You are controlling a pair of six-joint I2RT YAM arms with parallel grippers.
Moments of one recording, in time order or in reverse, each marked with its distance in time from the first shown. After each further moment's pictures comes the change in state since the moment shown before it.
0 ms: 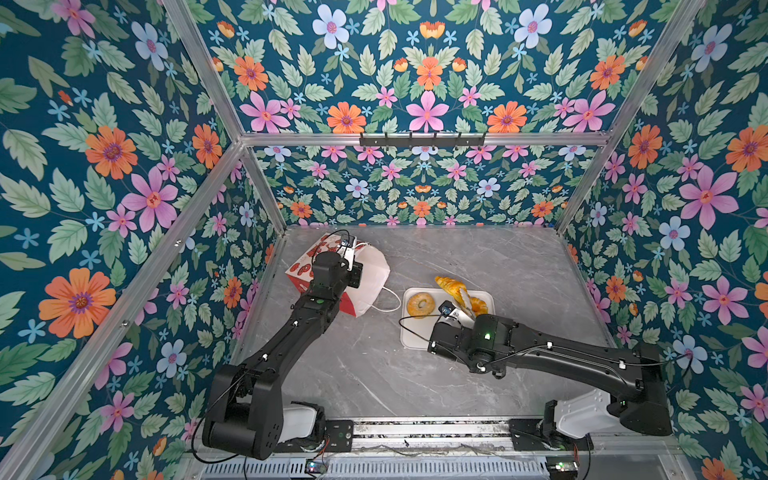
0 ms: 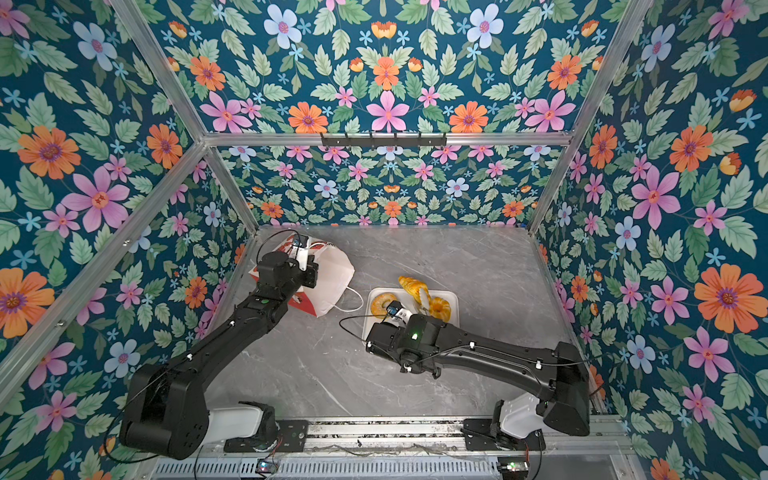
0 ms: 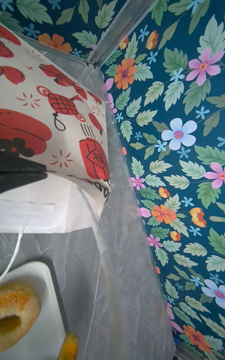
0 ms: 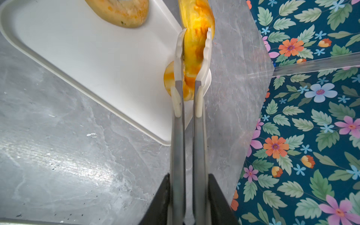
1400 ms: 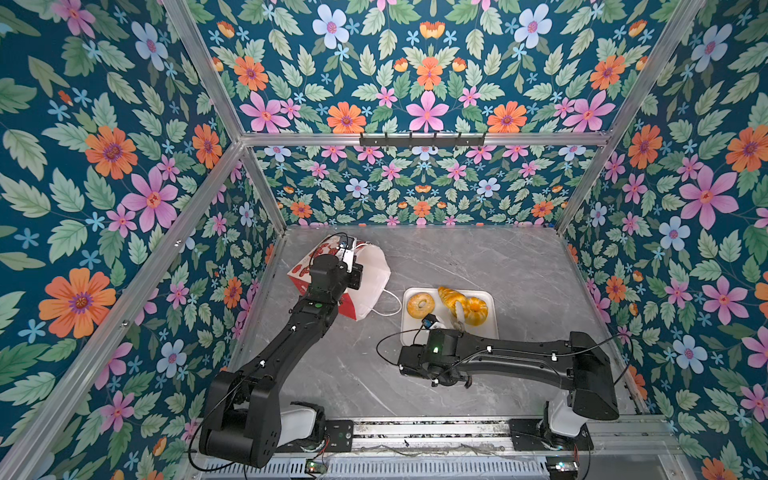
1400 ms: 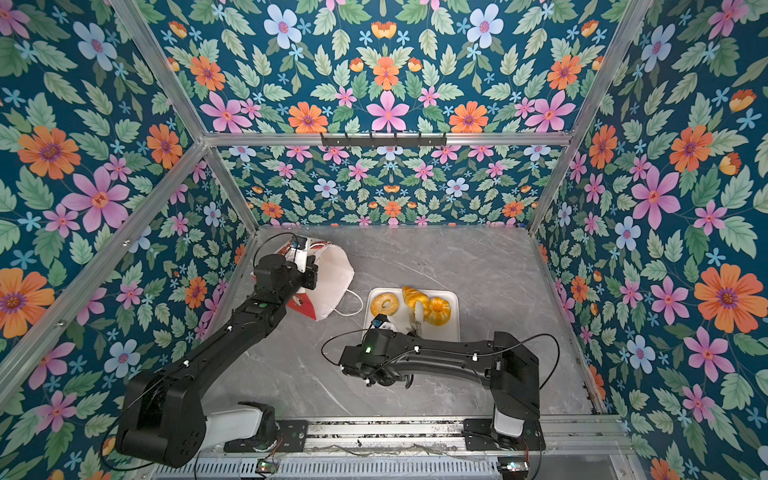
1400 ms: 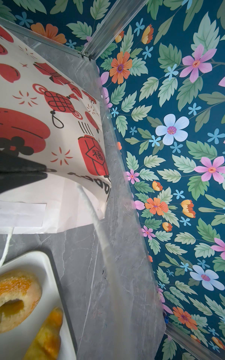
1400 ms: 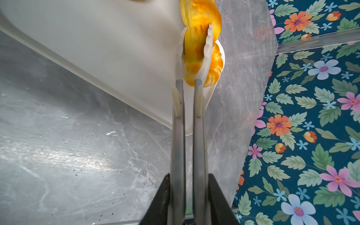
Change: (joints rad) left arm 0.000 -0.032 -0.032 0.030 0.039 -0.014; right arm 0.092 0.261 0.087 -0.095 -0.020 0.244
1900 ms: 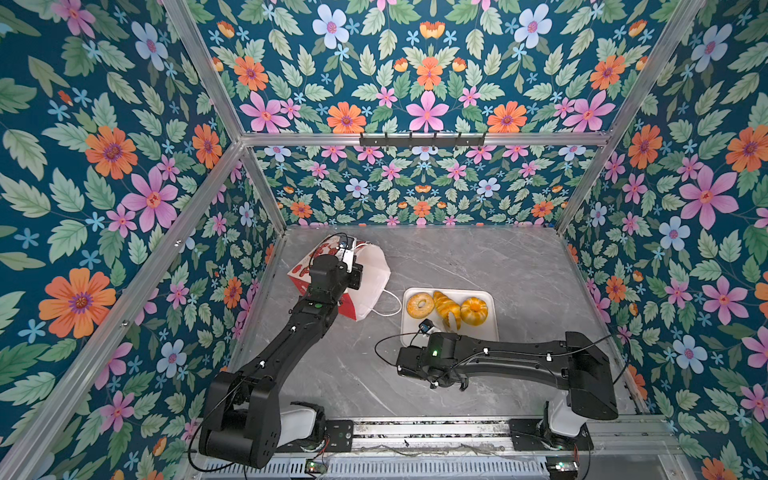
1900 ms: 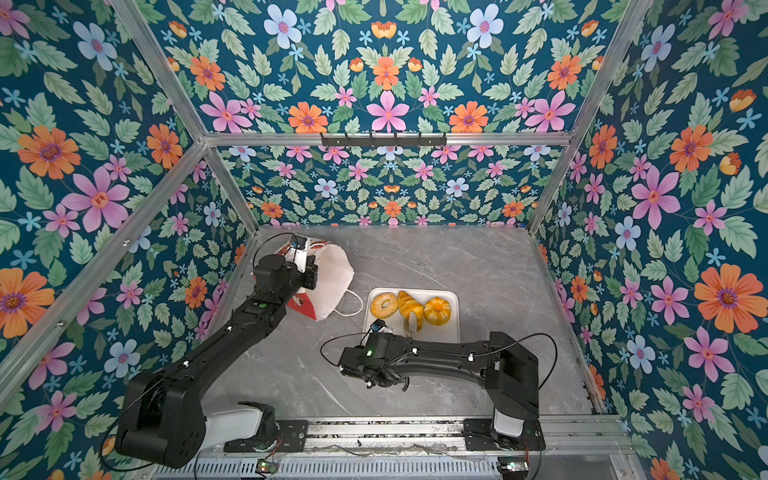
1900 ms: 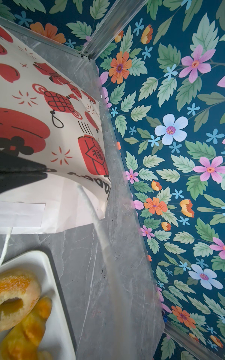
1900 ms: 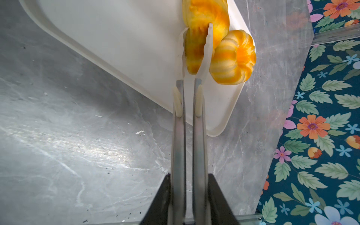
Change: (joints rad) left arm 0.000 -0.003 -0.002 0.005 0.002 0.000; right arm 0.000 -0.002 -0.064 0.148 -0.097 -0.005
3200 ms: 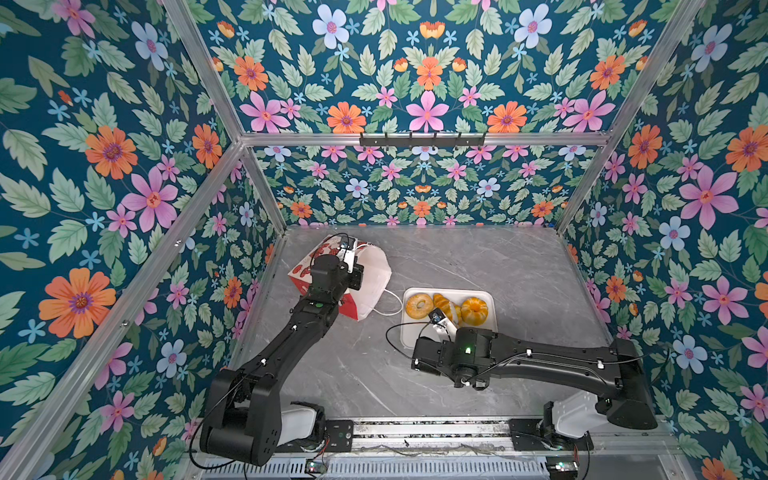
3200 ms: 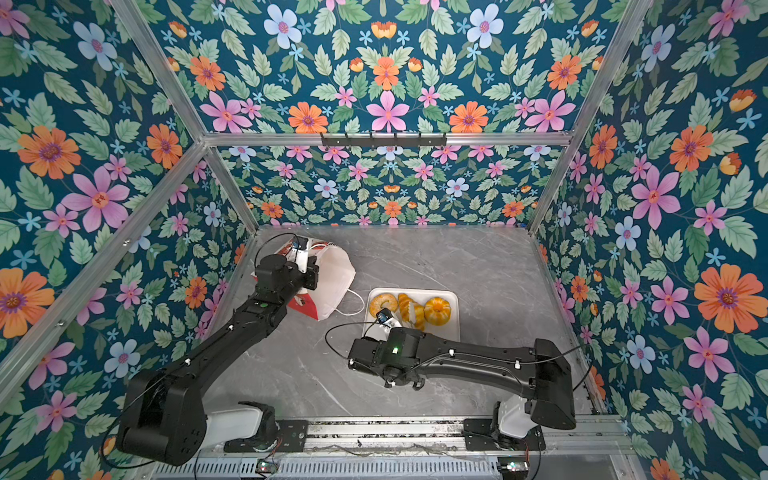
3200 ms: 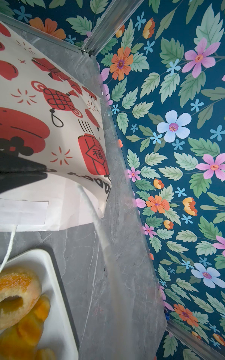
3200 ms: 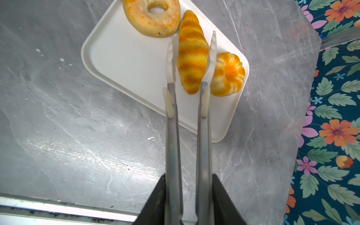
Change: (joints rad) left arm 0.000 0.011 0.000 0.001 0.003 0.000; right arm 0.009 -0.204 0.003 0.048 0.021 0.009
